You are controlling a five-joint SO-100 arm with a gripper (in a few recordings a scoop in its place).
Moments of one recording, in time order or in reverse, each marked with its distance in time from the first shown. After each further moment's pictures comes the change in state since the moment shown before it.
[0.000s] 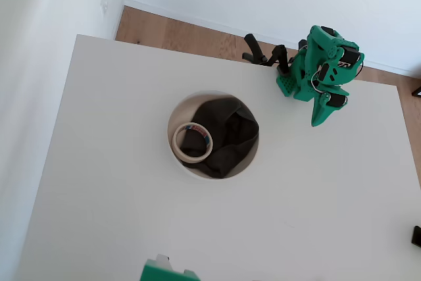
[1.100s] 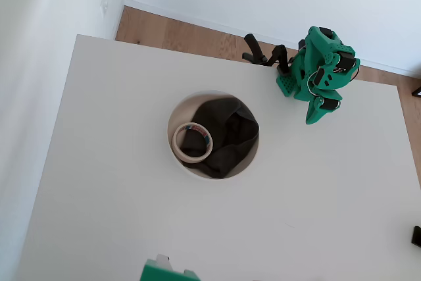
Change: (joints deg) arm -1.4 1.3 5.6 5.1 0.6
